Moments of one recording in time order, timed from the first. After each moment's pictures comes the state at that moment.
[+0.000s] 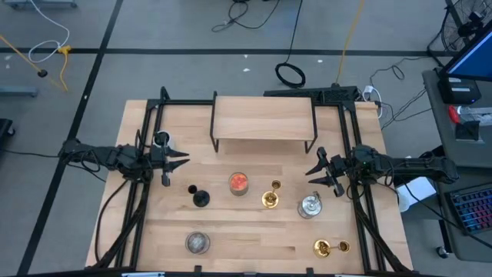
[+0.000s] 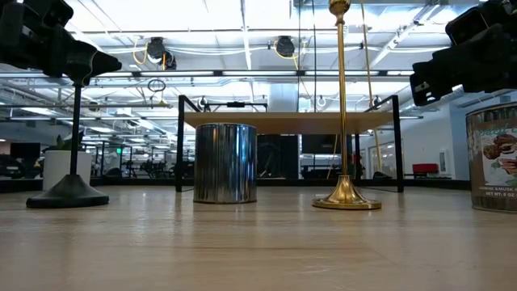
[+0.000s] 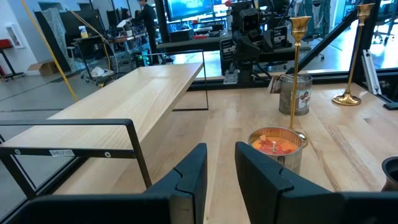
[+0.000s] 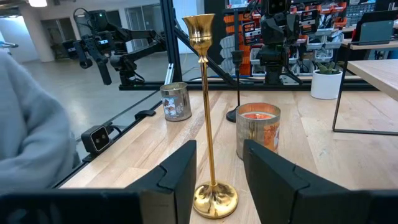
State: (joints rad) left arm -0.23 0.10 0.17 -0.16 -0.39 0.07; right arm -0.08 0.25 0.02 0.20 -0.39 0.09
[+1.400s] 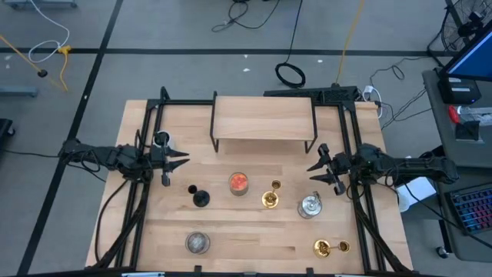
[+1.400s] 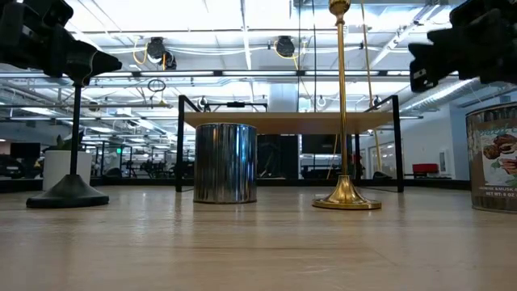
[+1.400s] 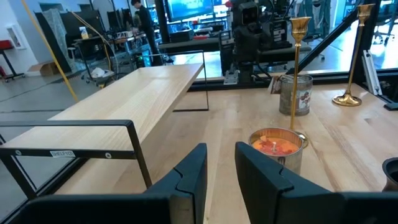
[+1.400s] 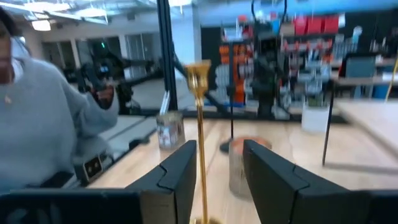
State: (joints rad) left arm -0.23 0.10 0.17 -0.15 -0.39 0.08; right arm -0.08 0.25 0.02 0.35 -0.37 0.09
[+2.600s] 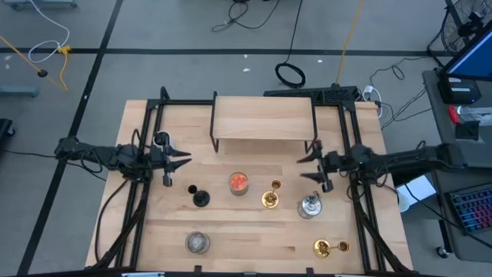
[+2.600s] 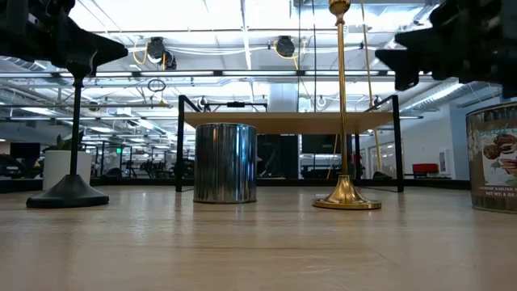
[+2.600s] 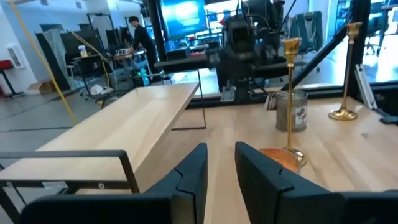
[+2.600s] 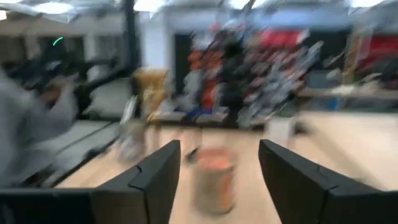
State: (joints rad) left arm -0.23 0.20 0.17 0.03 -0.37 0.13; right arm -0.04 0.70 0.04 0.78 -0.22 0.04
